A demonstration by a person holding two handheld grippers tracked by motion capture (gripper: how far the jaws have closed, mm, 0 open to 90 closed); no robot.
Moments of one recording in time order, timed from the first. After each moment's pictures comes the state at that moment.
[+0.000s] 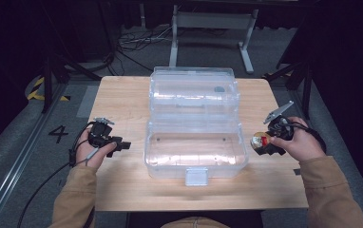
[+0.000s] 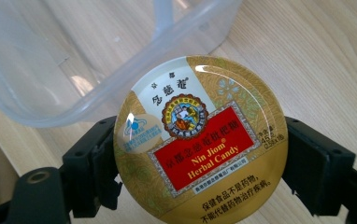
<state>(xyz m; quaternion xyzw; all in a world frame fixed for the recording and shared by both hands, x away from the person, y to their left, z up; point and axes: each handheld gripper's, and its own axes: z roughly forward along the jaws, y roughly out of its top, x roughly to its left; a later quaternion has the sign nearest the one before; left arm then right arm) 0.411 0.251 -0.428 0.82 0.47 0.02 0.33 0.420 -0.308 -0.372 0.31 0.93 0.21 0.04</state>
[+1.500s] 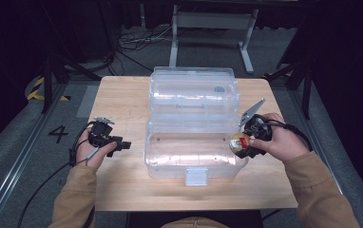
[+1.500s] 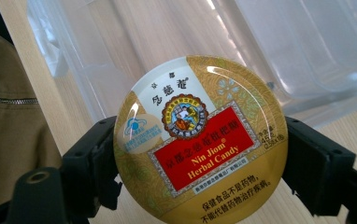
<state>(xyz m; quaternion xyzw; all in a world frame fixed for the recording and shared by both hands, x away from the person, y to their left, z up) 0.412 0.252 -0.428 0.82 0.47 0.02 0.34 0.410 -0.232 -0.347 0.20 0.96 0.19 0.02</state>
